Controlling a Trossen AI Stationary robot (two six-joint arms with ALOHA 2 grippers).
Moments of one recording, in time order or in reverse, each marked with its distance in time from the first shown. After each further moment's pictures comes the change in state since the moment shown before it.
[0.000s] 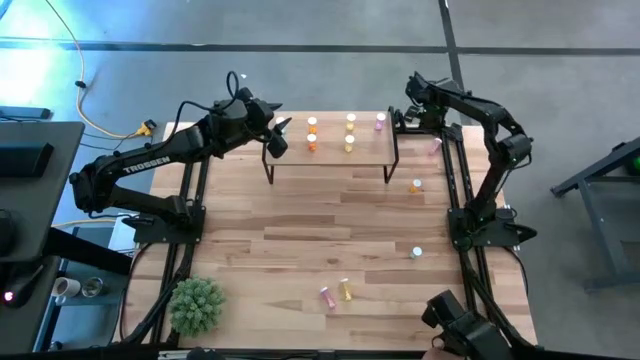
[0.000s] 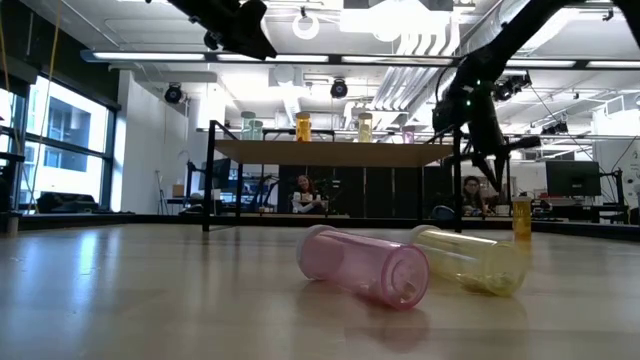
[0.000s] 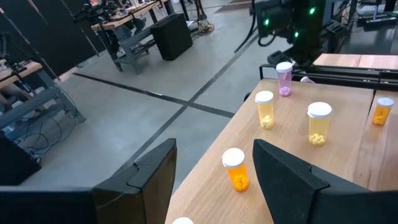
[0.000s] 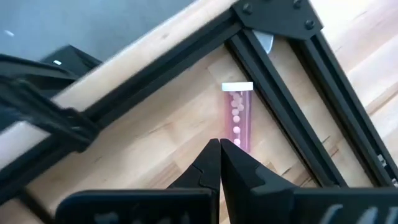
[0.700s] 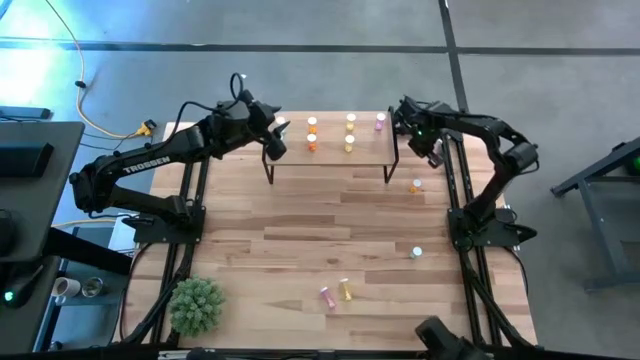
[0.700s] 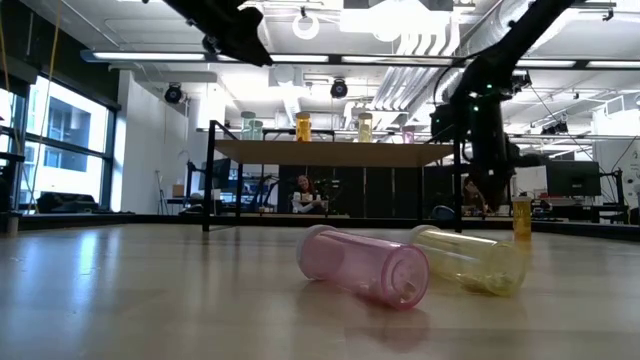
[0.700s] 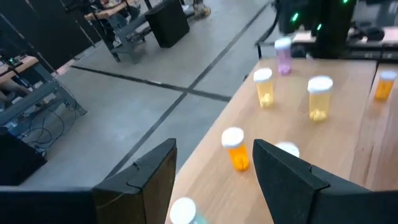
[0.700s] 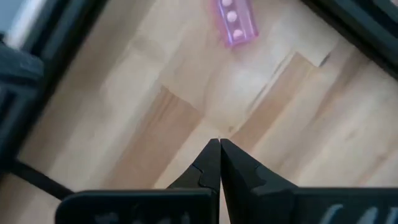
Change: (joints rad) left arm 0.000 0.000 0.000 -0.069 -0.004 0.029; right arm 0.129 -0.109 -0.281 0.197 -0.136 0.475
